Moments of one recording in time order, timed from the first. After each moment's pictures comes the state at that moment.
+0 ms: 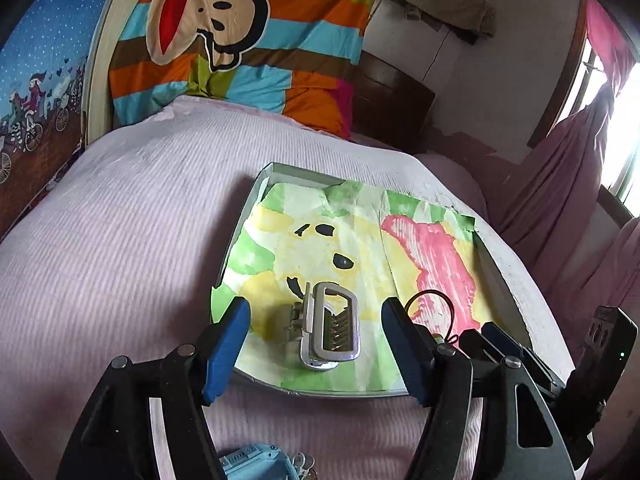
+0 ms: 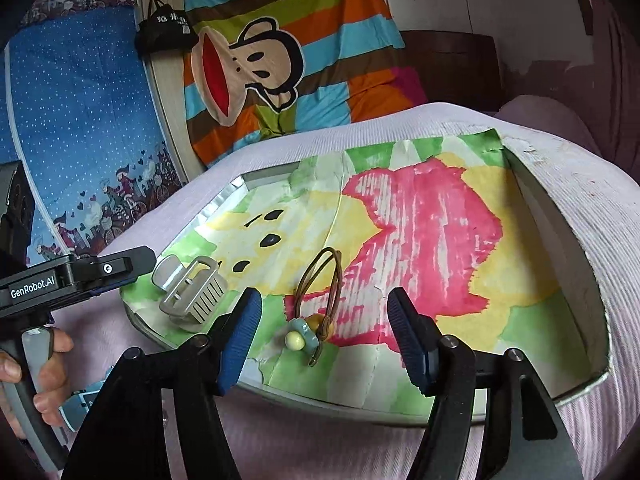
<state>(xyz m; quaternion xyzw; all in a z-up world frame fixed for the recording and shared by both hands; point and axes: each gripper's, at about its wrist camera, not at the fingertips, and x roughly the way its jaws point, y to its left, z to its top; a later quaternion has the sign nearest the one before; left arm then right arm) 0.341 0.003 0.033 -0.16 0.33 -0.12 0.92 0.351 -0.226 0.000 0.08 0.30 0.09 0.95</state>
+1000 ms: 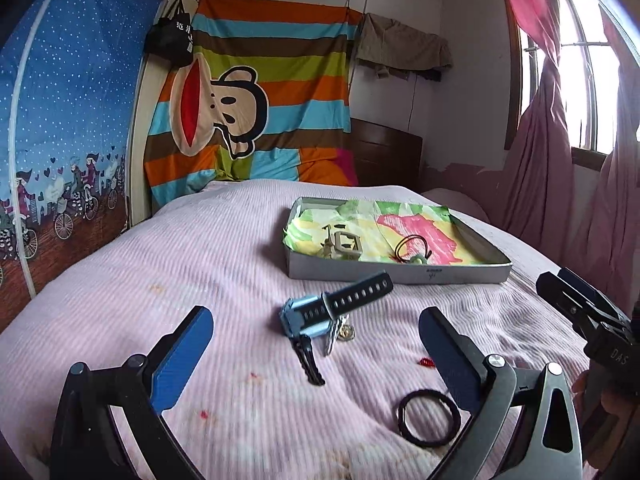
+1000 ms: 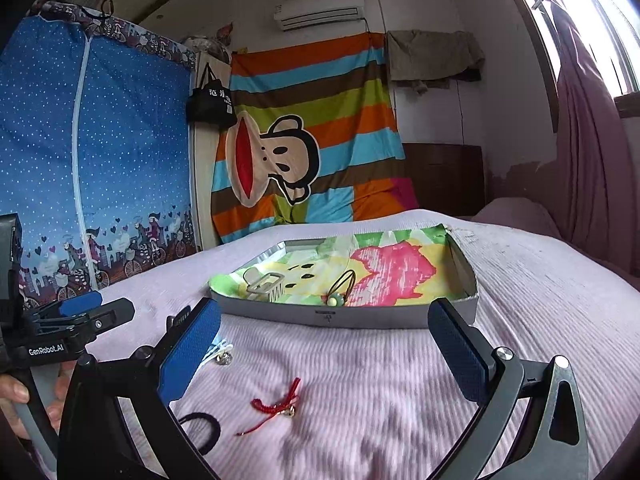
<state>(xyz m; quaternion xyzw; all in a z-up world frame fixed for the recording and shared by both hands) 0.142 0.015 0.010 -0.07 0.19 -0.07 0.98 0.130 -0.231 0.036 0.03 0.11 0.08 0.99</state>
